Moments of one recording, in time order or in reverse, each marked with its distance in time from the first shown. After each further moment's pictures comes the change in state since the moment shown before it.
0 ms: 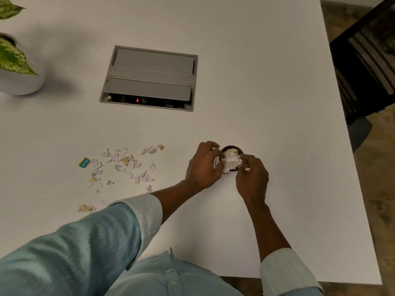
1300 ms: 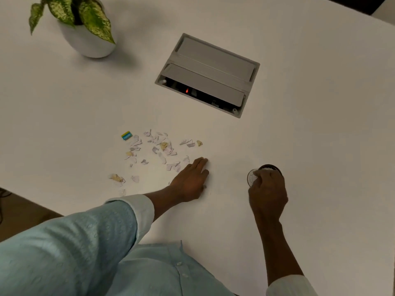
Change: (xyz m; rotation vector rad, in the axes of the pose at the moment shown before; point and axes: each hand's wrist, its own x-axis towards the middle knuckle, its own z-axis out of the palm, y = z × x) left_hand -0.078 -0.124 -0.048 0.437 -0.341 -0.038; right_hand -0.011 -0.046 0.036 -0.319 0.025 -0.284
